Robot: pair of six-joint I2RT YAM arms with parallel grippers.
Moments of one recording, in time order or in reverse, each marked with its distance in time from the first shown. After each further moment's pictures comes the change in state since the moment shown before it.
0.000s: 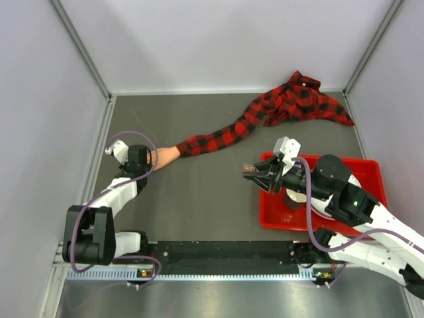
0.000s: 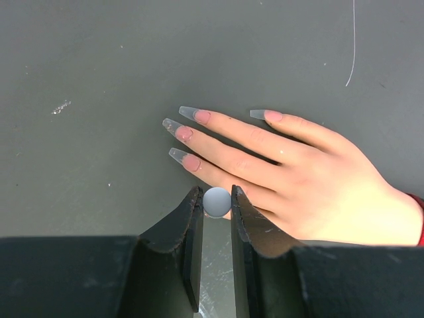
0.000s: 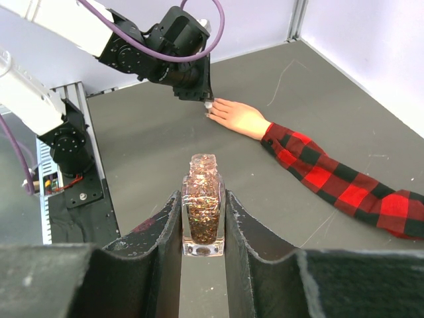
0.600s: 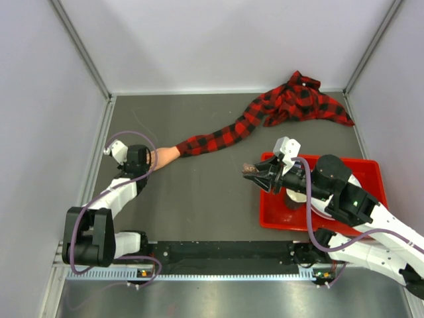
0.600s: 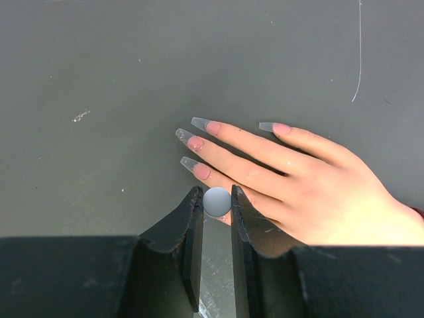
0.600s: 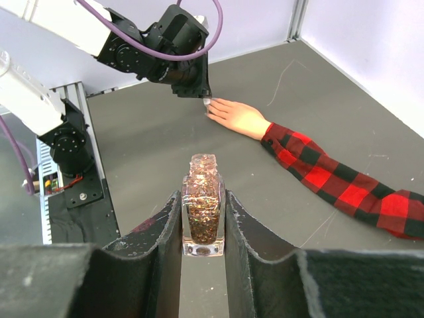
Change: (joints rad) left arm 0.000 -0.013 0.000 -0.003 -0.053 0.001; right arm 0.000 0.000 0.000 0.000 0.000 0.000
